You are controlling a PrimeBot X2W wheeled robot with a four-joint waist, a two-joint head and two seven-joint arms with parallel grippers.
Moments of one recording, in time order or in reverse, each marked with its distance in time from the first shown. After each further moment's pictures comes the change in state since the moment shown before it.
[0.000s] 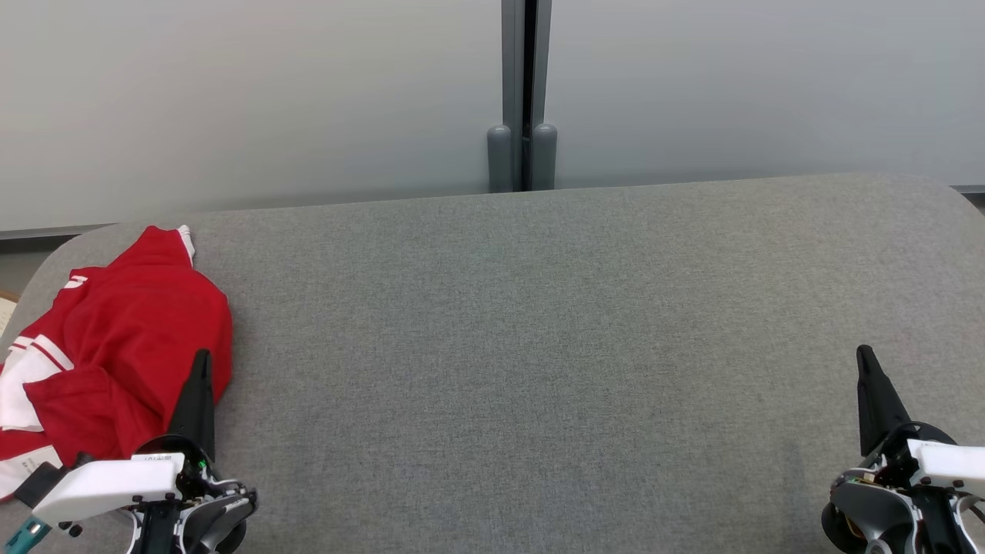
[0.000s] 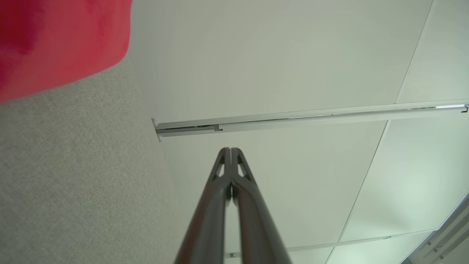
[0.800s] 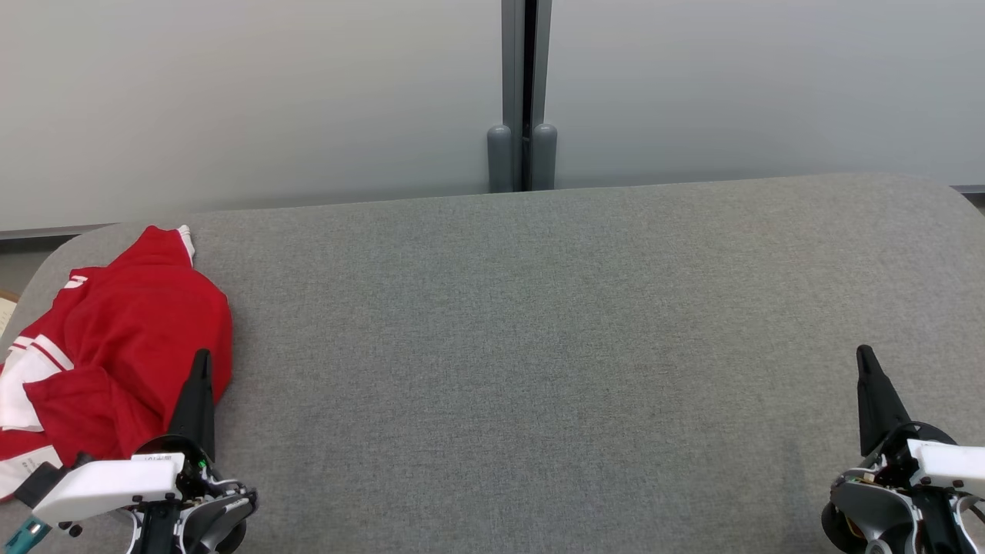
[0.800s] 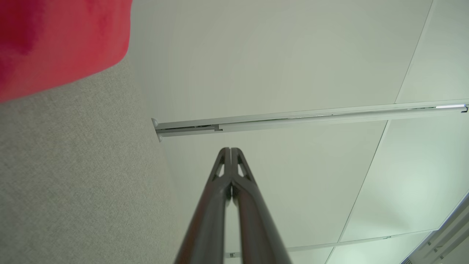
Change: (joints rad) left arm 0.000 0.000 0.000 0.000 0.000 0.000 0.000; right arm 0.000 0.000 0.000 0.000 0.000 0.000 0.000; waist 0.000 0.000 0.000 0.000
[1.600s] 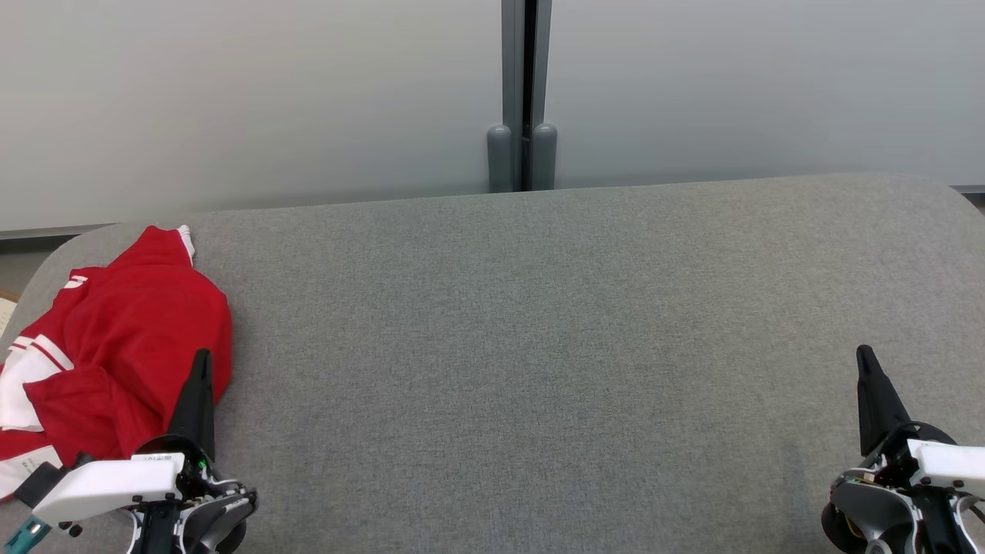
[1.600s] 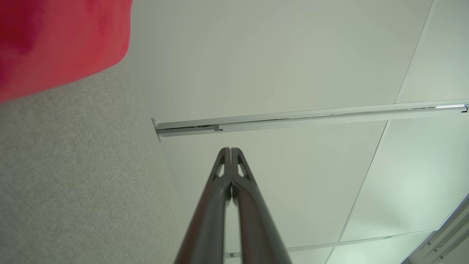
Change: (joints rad) left arm 0.000 0.000 0.000 0.000 0.000 0.000 0.000; right arm 0.000 0.000 0.000 0.000 0.000 0.000 0.000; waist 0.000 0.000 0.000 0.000
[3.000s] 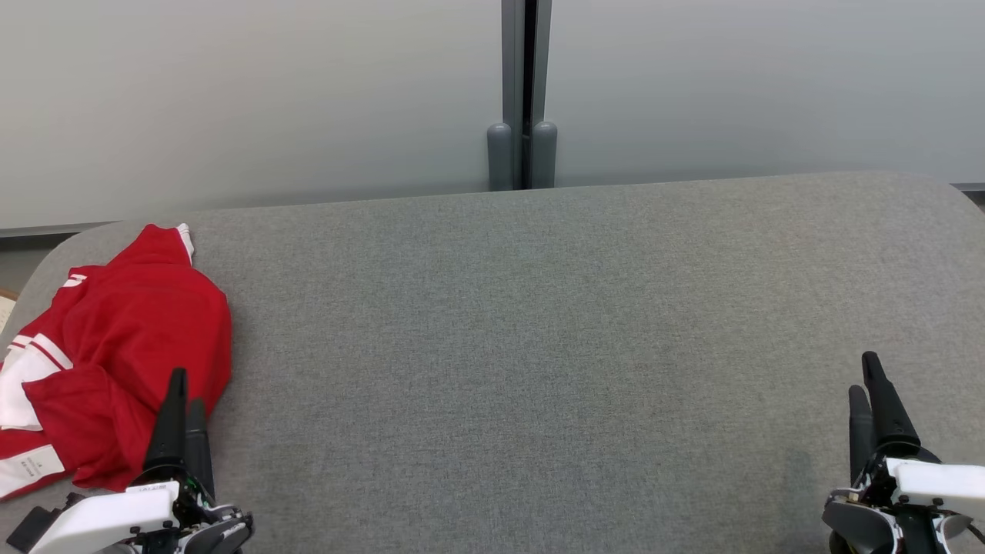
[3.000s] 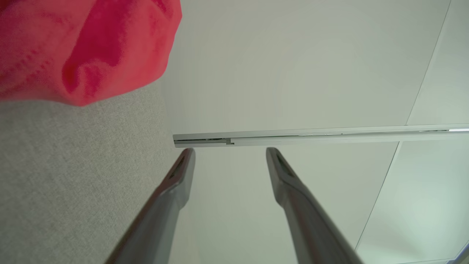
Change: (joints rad) left arm 0.058 -0.018 0.008 -0.005 -0.006 0.001 -0.080; right arm 0.040 0.015 0.022 0.007 -0.105 0.000 -0.076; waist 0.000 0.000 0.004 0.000
